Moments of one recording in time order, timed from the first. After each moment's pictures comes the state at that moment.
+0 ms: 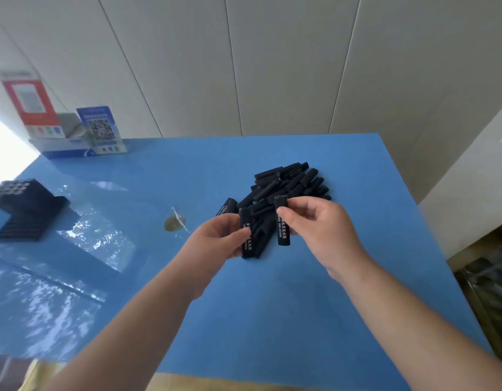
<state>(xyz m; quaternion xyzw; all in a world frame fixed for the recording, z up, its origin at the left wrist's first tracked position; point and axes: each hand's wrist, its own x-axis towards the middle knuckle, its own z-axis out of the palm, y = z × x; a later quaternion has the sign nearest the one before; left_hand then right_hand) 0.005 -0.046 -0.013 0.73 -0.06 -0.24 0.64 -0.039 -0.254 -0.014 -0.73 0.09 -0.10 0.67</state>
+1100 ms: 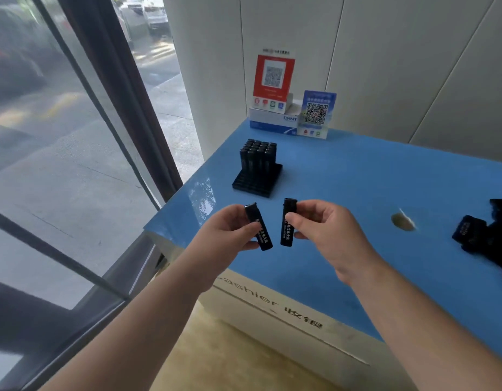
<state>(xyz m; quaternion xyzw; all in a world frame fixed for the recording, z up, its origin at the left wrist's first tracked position) -0.019 0.408 0.013 0.71 0.04 -0.08 0.69 0.012 0.201 0.003 -0.73 -0.05 0.06 0.68</state>
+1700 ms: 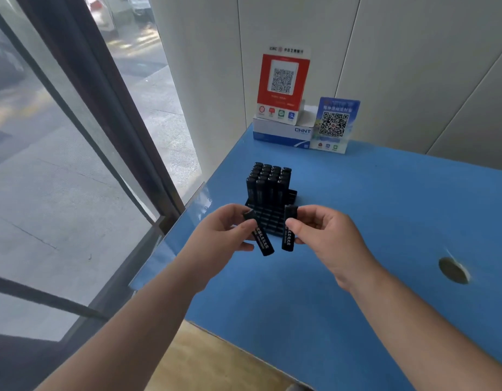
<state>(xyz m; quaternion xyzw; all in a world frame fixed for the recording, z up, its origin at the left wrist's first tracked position) 0.118 0.455 0.001 0.75 0.05 -0.09 0.66 0.134 0.246 -0.015 -0.73 0.00 0.05 0.68</state>
